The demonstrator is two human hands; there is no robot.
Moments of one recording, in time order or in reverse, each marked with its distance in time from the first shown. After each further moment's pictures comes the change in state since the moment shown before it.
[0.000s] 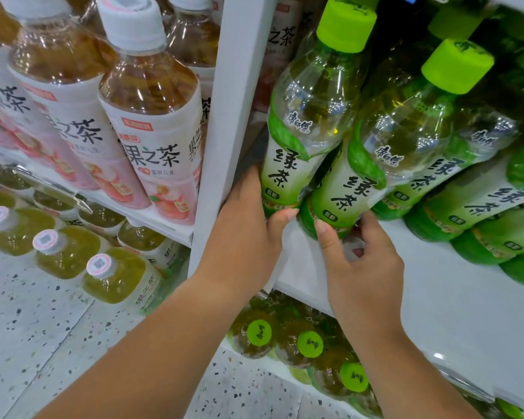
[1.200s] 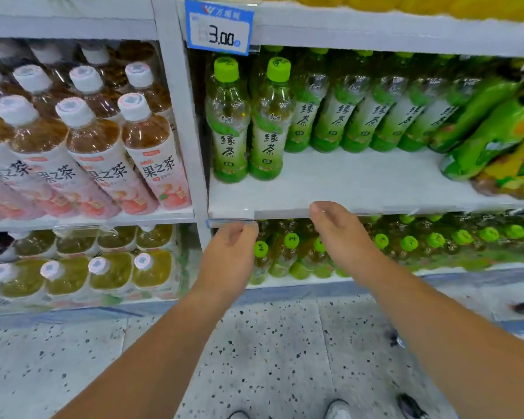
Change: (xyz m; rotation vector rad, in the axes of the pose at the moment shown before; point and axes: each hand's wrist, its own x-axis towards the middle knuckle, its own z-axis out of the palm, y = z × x) left_hand -0.097 0.045 -0.115 -0.290 -0.626 -0.495; right_hand -0.120 -0.069 -0.078 0.060 -0.142 0.508
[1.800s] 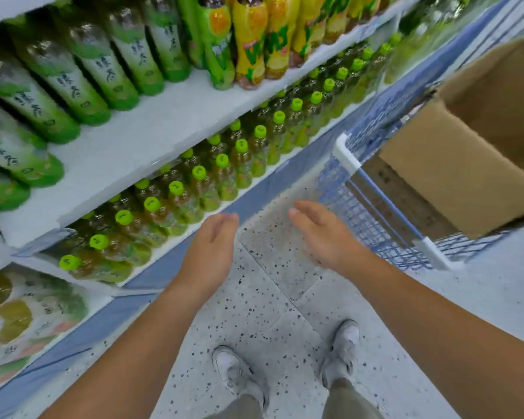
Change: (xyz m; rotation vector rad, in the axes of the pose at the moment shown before) left_hand -0.157 0.023 0.189 0.371 -0.553 0.078; right_hand -0.215 0.151 -0.167 0.337 0.289 0.466
